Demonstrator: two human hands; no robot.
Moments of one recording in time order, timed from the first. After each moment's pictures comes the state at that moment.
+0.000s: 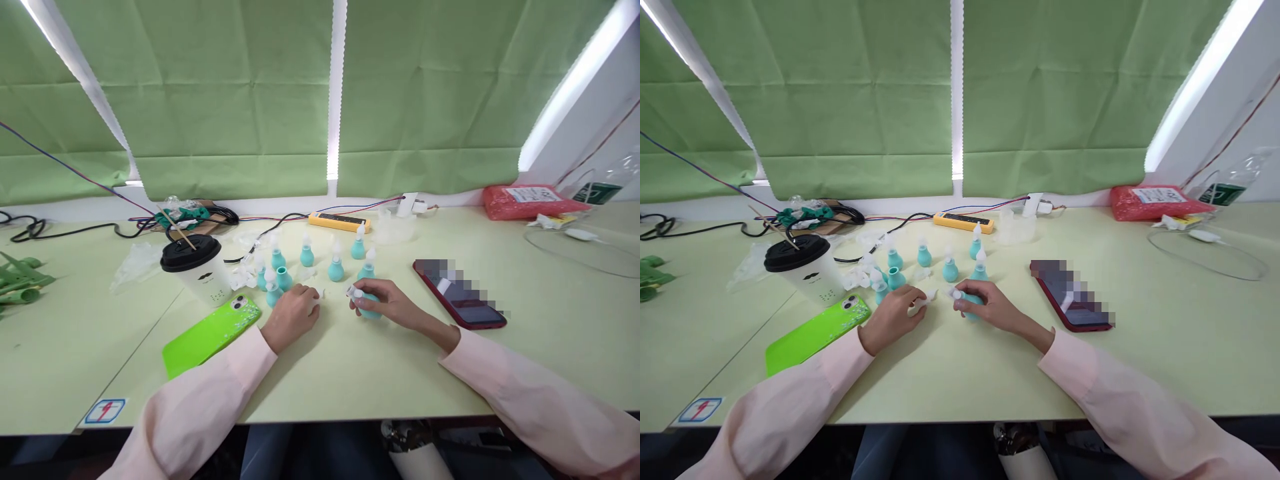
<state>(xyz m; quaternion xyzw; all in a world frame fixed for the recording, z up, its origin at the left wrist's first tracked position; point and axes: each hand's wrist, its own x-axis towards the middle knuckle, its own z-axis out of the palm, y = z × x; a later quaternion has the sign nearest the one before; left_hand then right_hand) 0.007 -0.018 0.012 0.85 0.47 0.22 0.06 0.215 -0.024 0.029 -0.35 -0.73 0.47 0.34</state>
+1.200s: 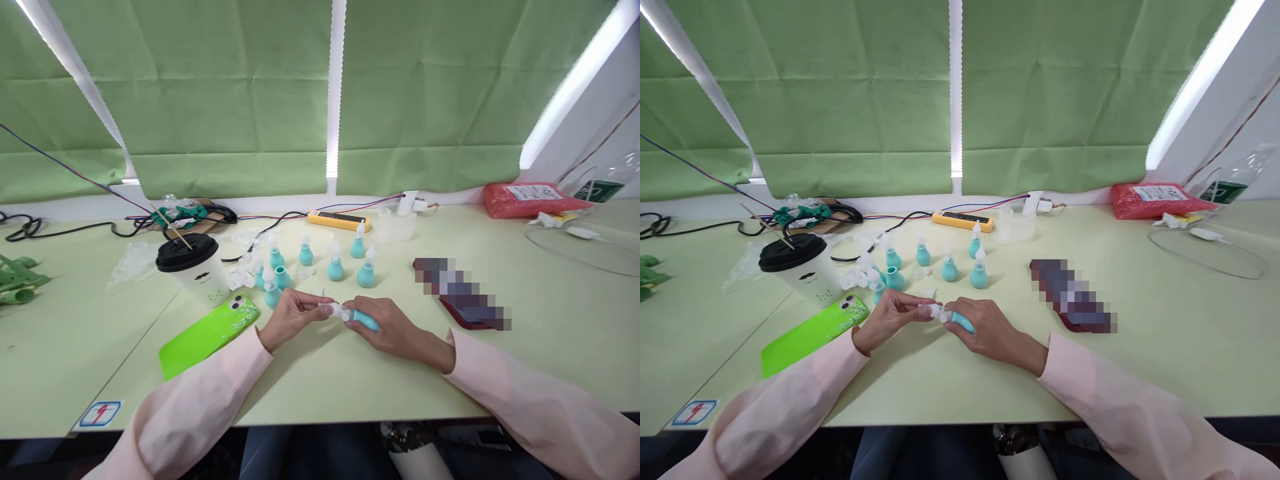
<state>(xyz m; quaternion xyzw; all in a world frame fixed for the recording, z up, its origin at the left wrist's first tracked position) 0.010 -0.027 0.020 0.62 0.37 0.37 0.59 0.205 -0.041 0.009 -0.35 -0.89 0.09 0.29</state>
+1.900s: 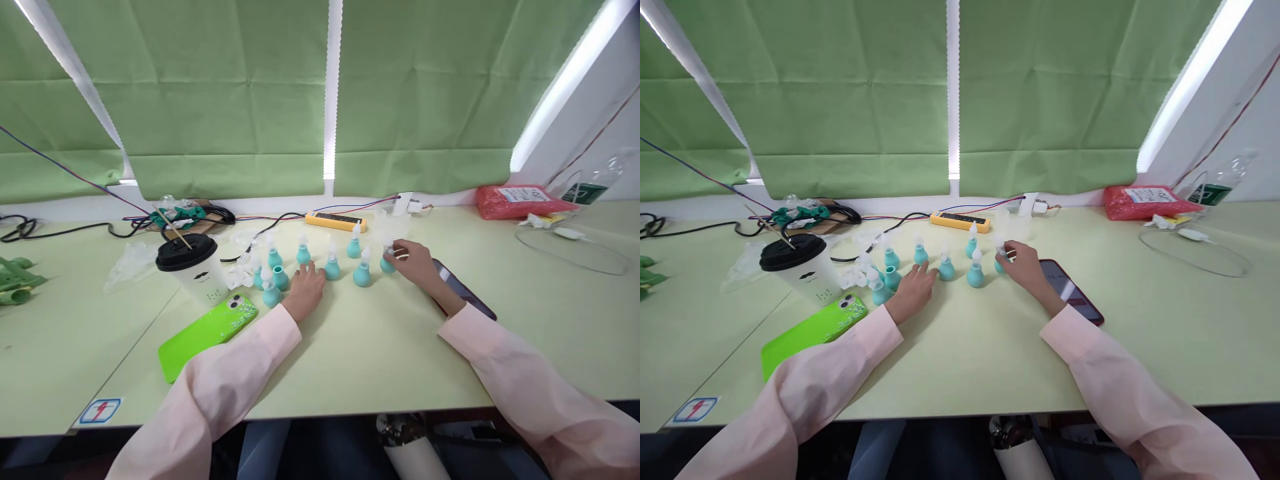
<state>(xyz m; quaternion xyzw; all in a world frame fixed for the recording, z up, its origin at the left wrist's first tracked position) 0.041 0.016 0.017 0.84 0.53 0.05 -0.10 0.279 0.040 0.025 -0.62 -0.67 0.07 0.40</state>
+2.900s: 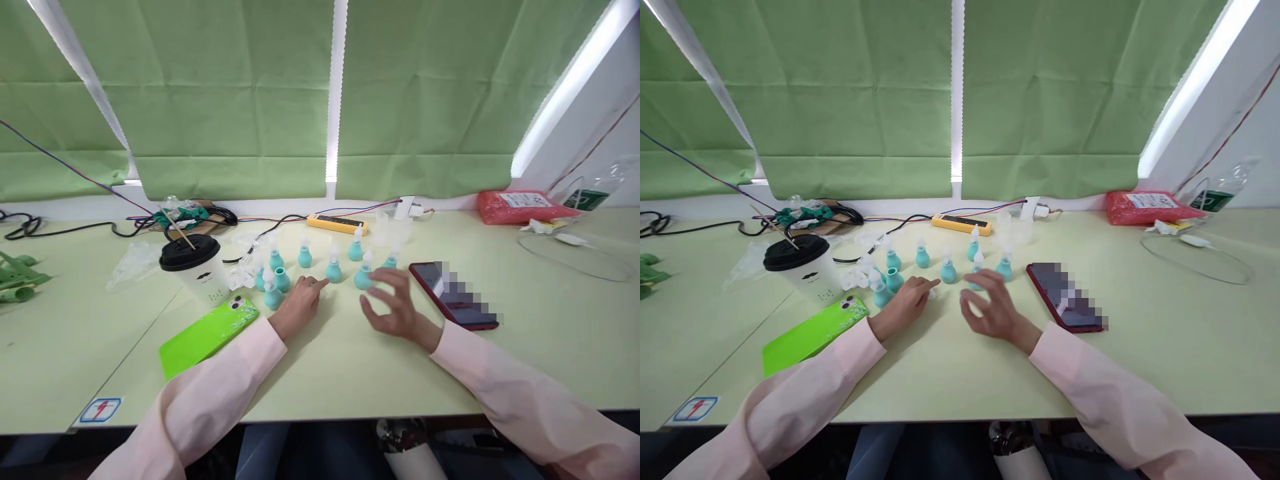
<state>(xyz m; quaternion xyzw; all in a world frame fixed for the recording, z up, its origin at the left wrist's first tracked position) 0.019 0.006 0.006 0.88 0.43 0.21 0.02 0.220 -0.018 0.009 -0.25 -0.80 -0.22 0.50</state>
